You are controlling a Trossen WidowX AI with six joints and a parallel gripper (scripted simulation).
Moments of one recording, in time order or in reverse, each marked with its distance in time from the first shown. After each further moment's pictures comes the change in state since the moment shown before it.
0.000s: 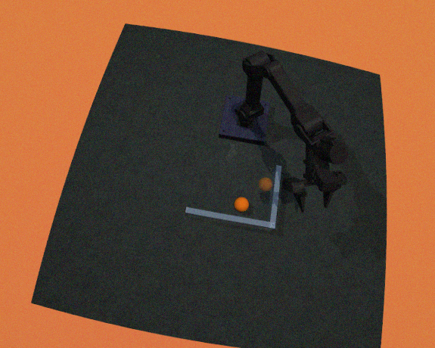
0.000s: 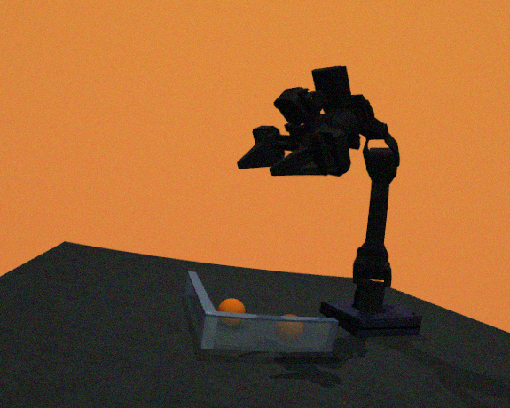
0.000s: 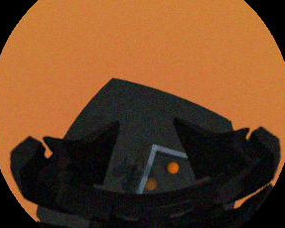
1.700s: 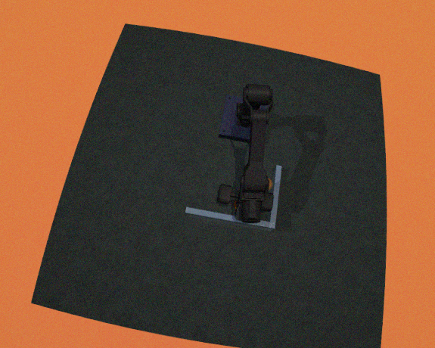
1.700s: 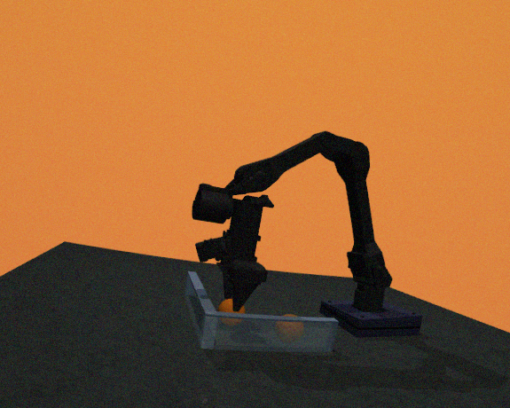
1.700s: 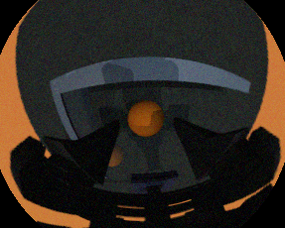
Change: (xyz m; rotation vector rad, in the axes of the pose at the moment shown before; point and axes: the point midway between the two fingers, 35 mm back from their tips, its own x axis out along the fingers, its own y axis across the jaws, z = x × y) arm 0.071 -0.134 -0.251 0.379 0.962 -0.097
